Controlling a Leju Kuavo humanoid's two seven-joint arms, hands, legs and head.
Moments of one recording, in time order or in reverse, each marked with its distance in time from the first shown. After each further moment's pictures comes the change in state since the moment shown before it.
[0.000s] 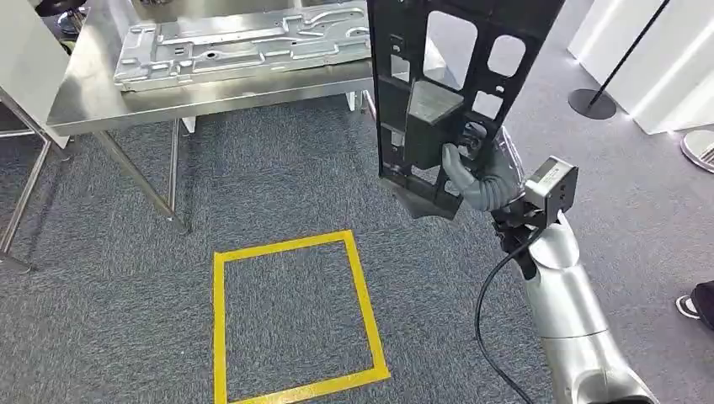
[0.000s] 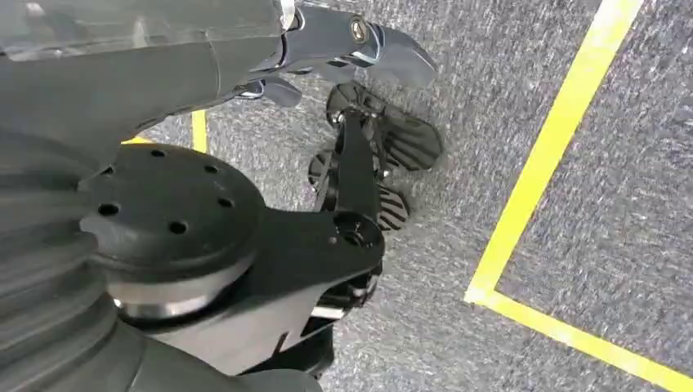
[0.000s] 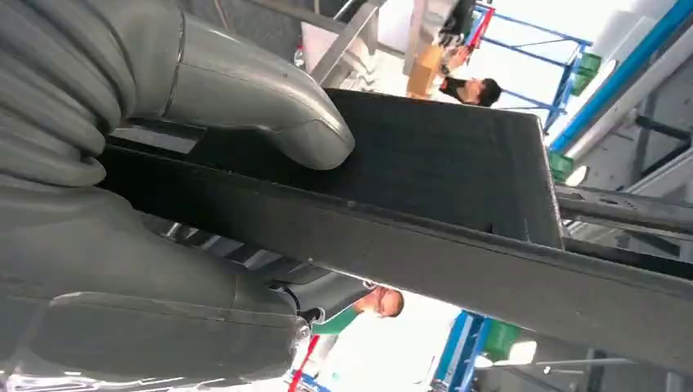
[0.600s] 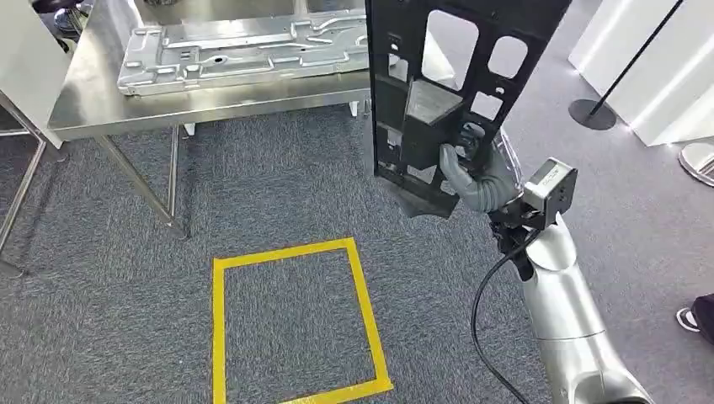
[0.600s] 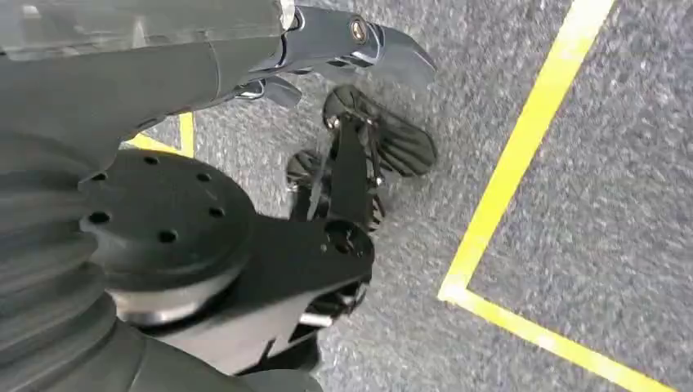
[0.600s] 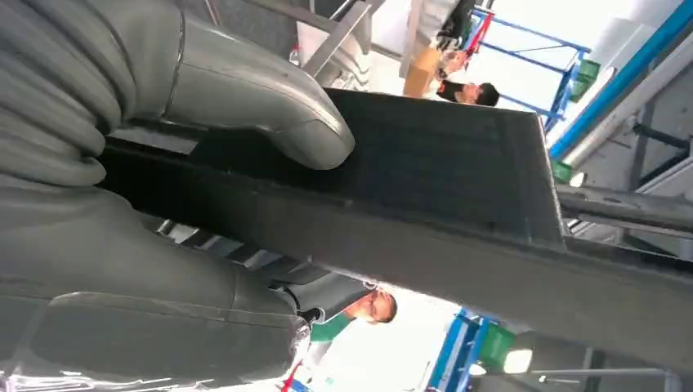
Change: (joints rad) left arm 0.000 0.000 0.013 0.000 0.014 0.010 0.008; right arm 0.003 0.002 0.002 0.000 0.000 0.003 -0.003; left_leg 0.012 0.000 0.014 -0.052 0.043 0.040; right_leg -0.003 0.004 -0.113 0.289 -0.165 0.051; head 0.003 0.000
